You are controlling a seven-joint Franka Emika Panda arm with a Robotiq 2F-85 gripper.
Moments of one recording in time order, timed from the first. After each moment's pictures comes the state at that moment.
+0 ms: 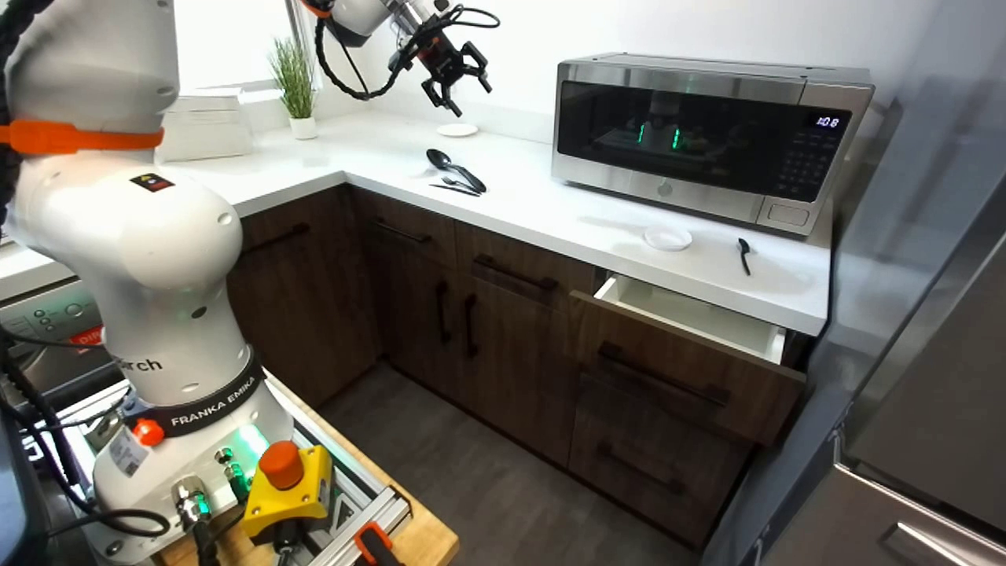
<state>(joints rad) 0.21 0.31 0.24 -1.66 -0.82 1.99 0.35</state>
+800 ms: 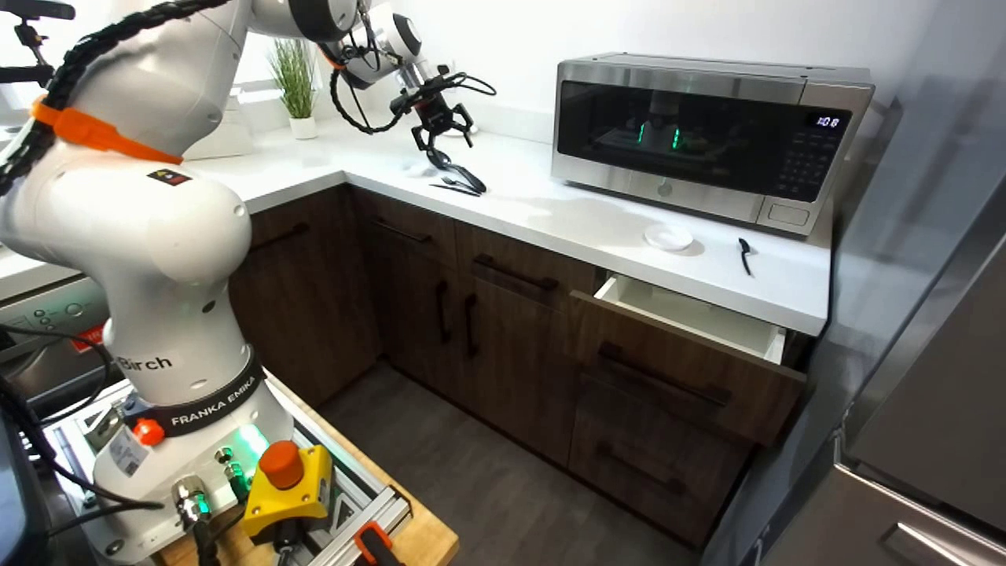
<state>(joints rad) 0.35 0.69 0.18 -1.30 -0.65 1.90 0.14</state>
